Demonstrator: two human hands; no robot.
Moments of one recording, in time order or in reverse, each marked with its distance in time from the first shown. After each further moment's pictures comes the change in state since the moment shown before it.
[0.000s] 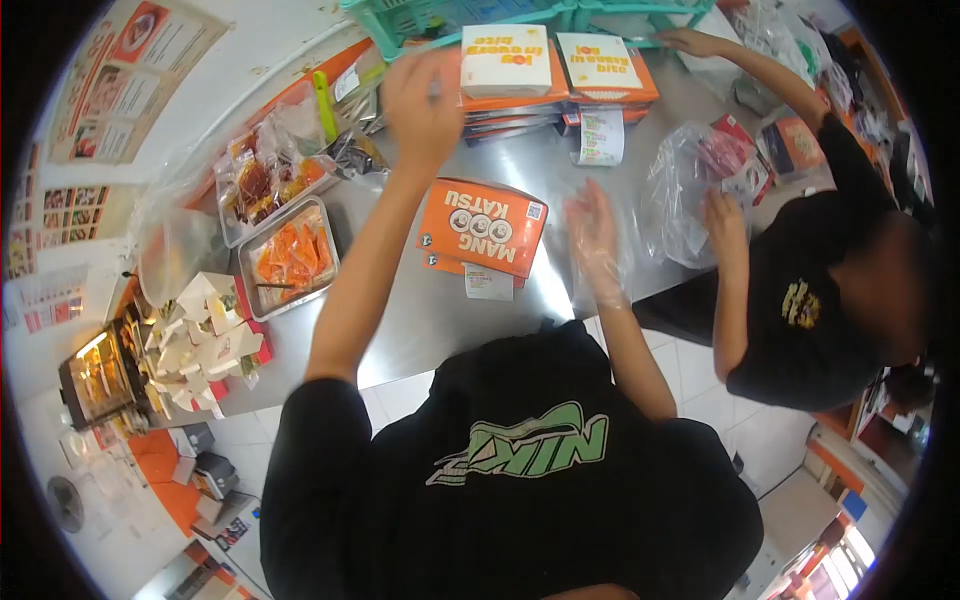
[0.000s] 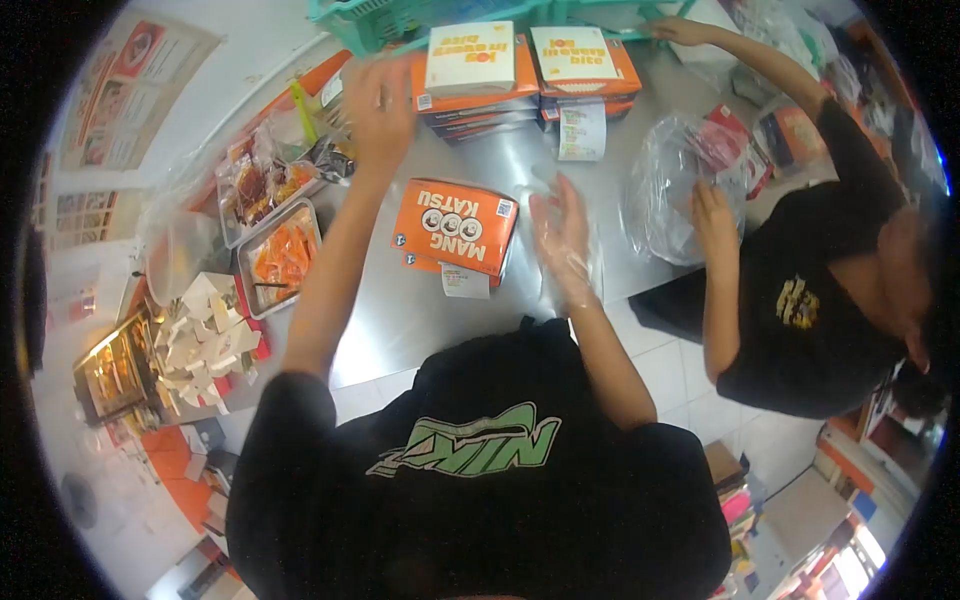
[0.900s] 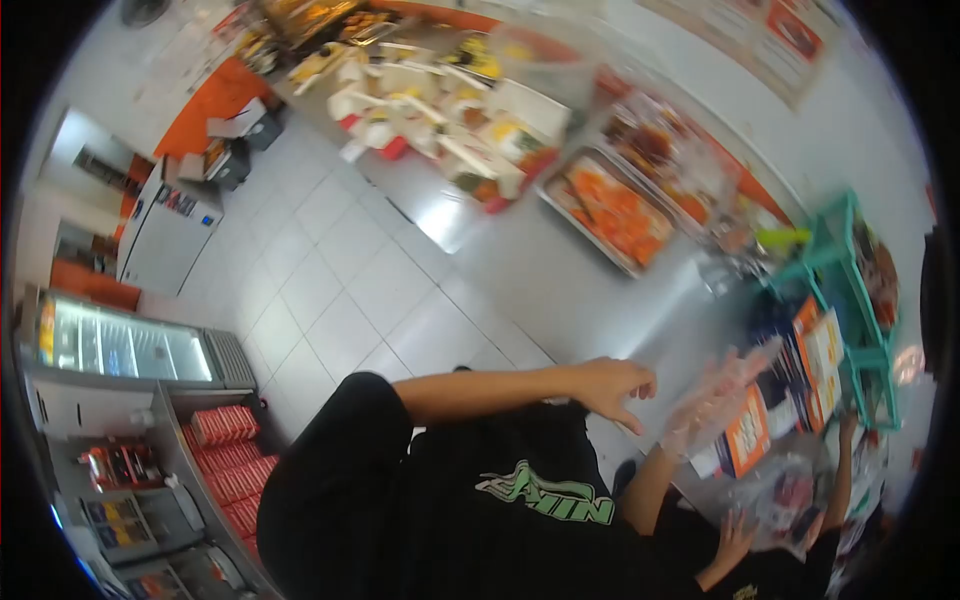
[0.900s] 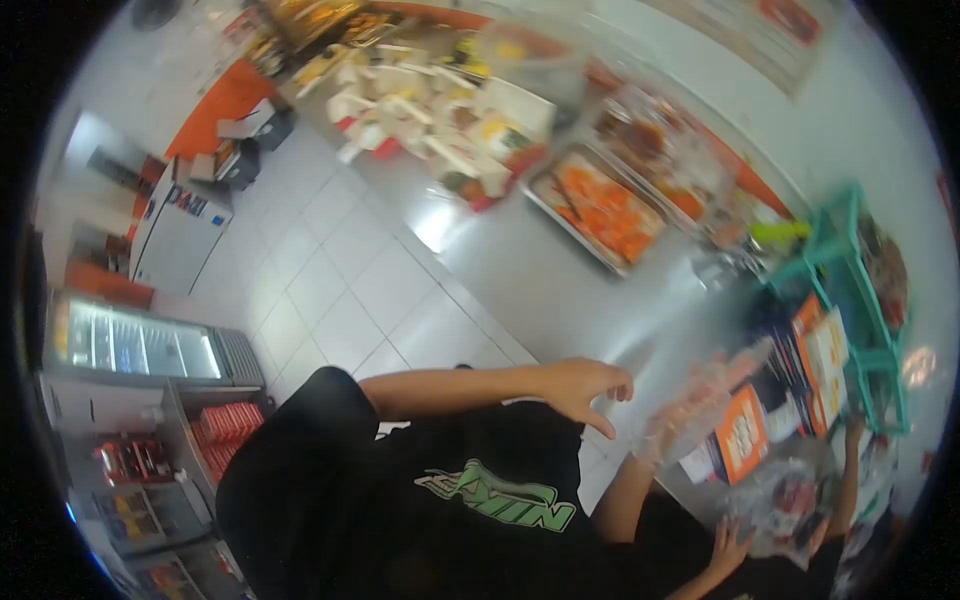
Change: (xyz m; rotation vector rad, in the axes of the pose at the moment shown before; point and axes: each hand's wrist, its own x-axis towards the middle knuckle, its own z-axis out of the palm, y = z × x) left_hand -0.231 0.141 -0.277 -0.335 -0.618 -0.699; right_hand -0.152 -0.130 0.140 0.051 -0.298 -0.440
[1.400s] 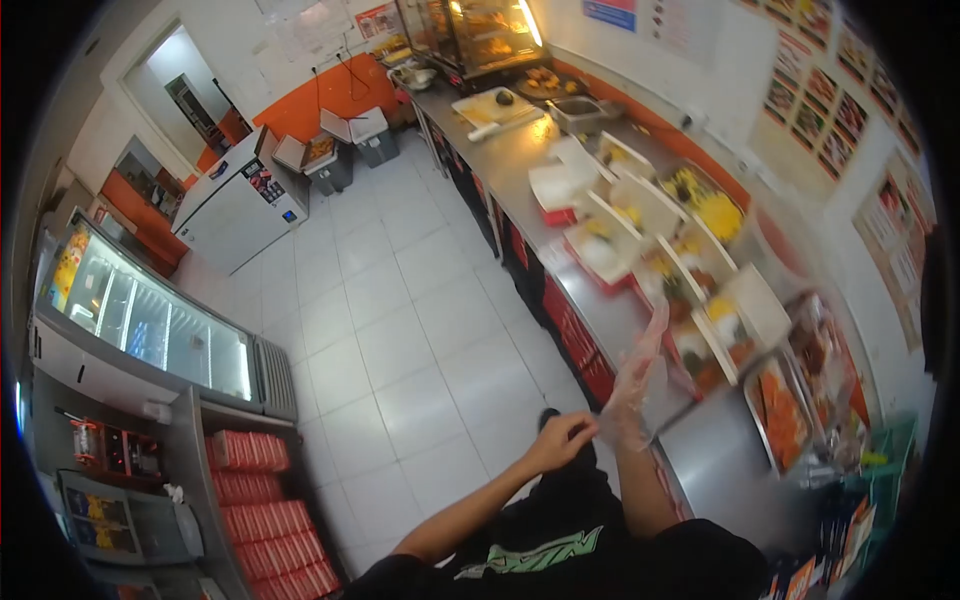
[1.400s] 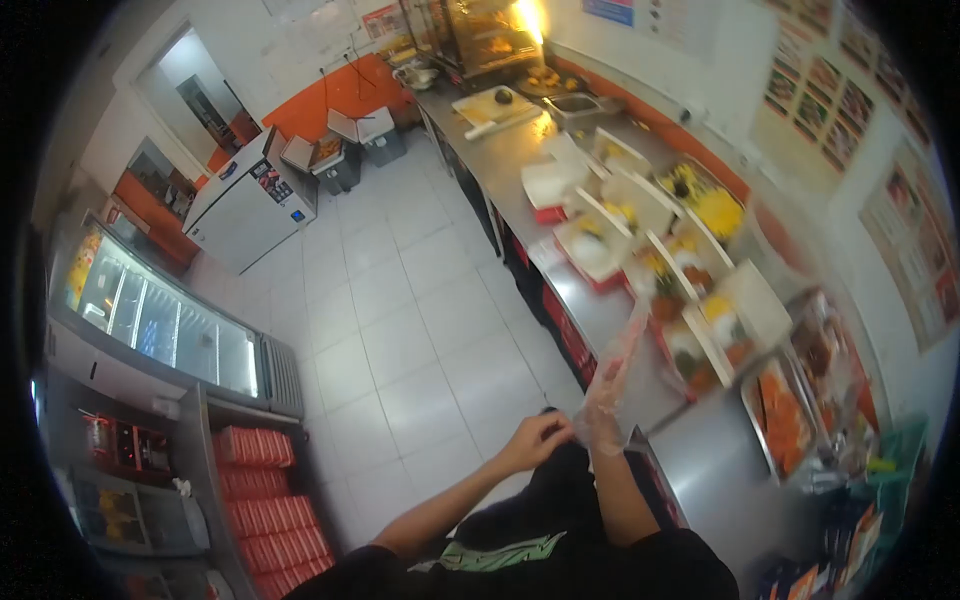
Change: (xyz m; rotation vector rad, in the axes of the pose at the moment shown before) left_hand -0.388 -0.144 -0.211 -0.270 1.037 -0.332; right_hand -0.236 -0.215 0.478 0.726 -0.735 0.277
